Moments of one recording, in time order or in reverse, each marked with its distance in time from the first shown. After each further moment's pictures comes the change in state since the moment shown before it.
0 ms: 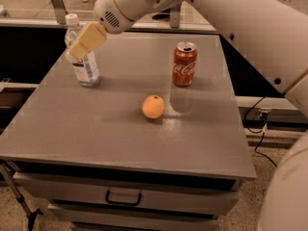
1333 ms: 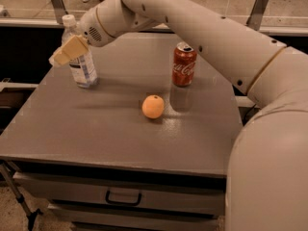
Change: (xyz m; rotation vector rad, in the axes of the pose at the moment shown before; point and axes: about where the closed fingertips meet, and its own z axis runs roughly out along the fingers) arm -0.006 -0.001 0.075 -0.069 -0.101 0.062
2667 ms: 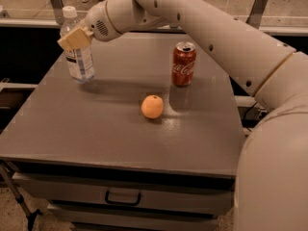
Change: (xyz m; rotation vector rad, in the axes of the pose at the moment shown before) arm -0.011 -0.008 -0.021 0.002 -0.080 0.031
